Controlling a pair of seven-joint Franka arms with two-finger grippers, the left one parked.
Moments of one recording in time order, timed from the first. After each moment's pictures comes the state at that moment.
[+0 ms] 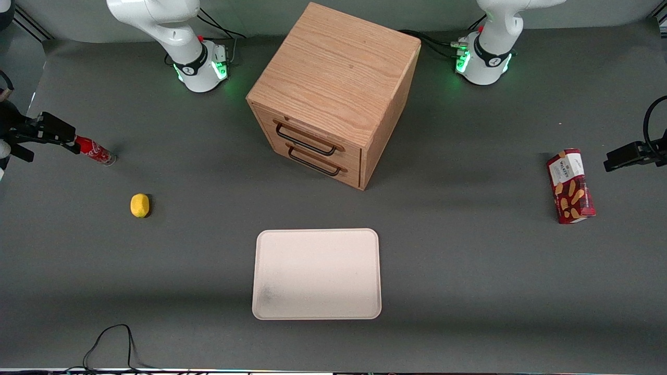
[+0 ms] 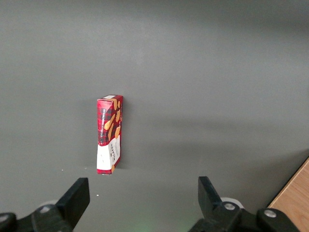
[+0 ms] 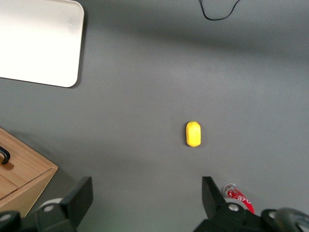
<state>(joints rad) 0.04 -0.03 -0.07 -1.57 0.00 1.57 -0.18</state>
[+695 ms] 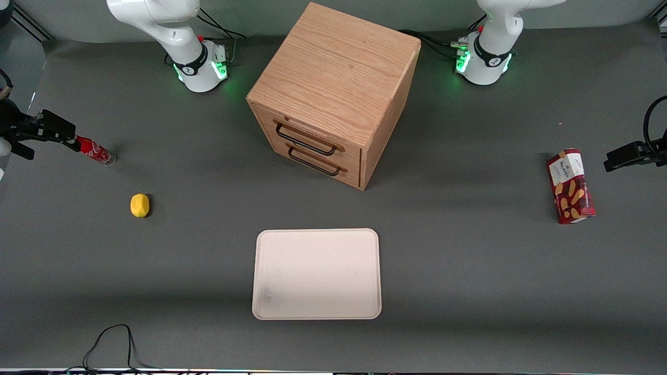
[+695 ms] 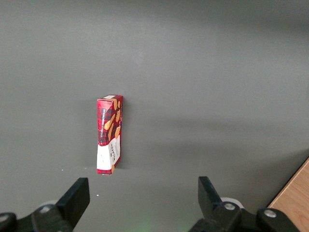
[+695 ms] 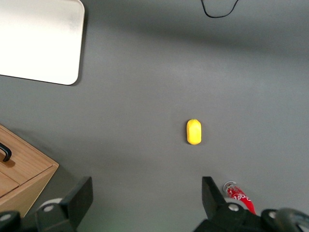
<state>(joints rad) 0.04 -0.03 -0.07 -1.57 0.00 1.56 -0.18</state>
